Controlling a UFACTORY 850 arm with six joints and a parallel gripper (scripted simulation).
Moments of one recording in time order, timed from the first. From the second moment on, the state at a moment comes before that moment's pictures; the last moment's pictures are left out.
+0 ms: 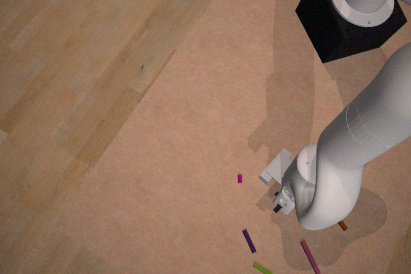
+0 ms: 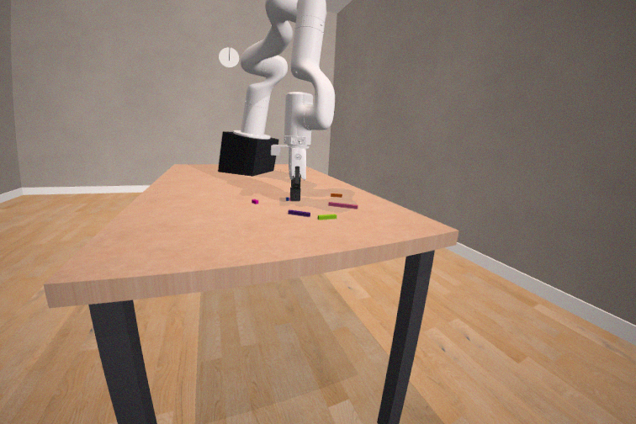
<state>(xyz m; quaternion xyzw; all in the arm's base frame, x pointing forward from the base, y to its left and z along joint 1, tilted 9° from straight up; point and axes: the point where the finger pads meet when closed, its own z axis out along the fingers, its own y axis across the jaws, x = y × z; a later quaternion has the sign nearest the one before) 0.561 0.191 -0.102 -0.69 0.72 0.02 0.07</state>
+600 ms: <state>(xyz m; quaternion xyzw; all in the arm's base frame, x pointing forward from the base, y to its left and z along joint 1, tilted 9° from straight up) 0.561 0.191 -0.102 -0.69 0.72 0.02 0.07</state>
